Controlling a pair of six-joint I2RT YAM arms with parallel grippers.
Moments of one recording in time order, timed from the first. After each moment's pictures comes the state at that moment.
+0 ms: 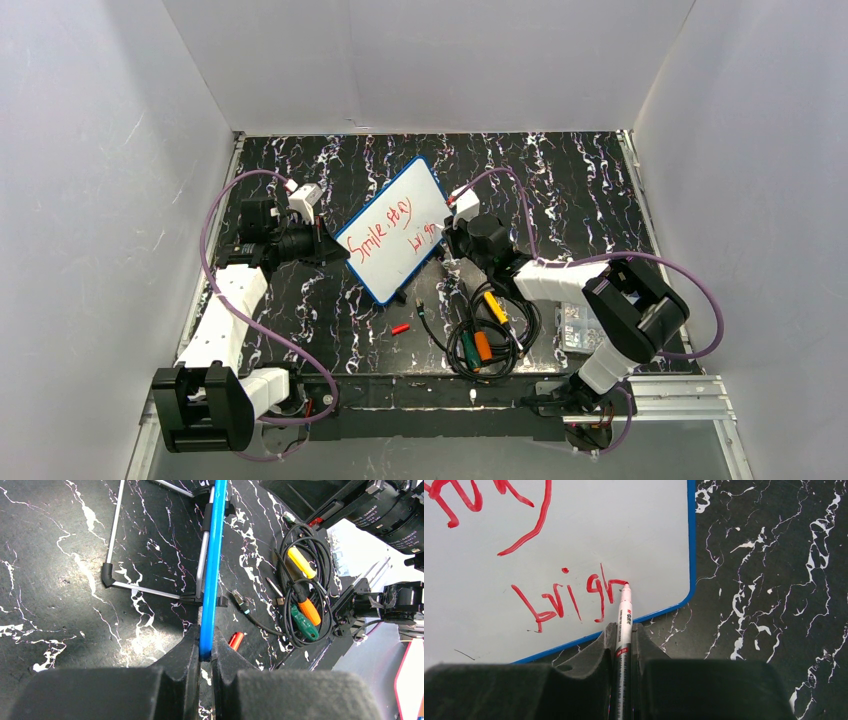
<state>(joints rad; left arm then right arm) 0.01 1.10 0.82 -0.54 0.75 -0.02 0.78 1.61 0.73 0.54 0.17 0.06</state>
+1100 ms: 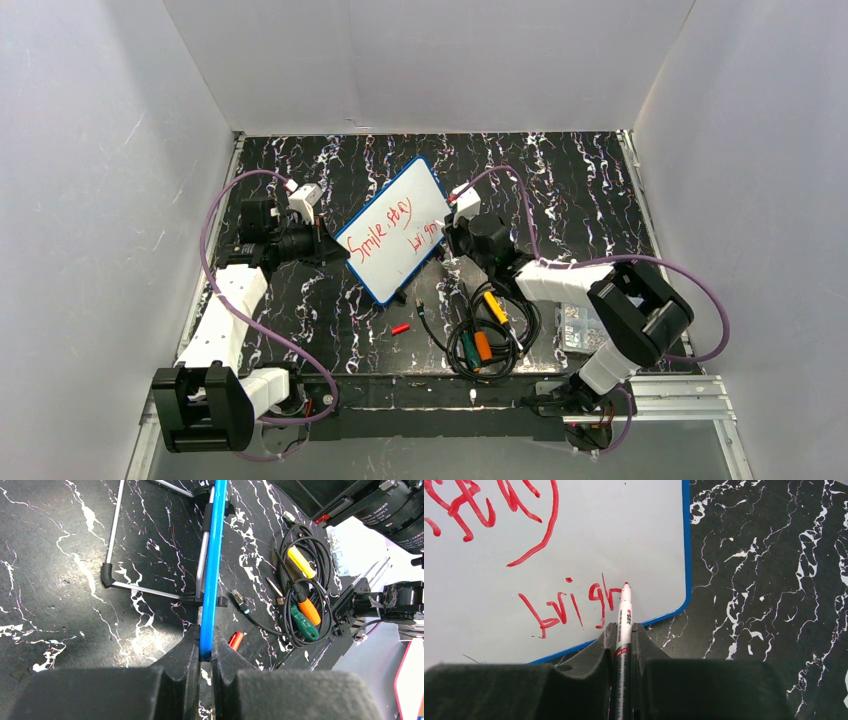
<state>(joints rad) 0.01 1.10 0.82 -0.54 0.76 -0.02 0.78 1.58 0.73 0.54 0.18 0.05</state>
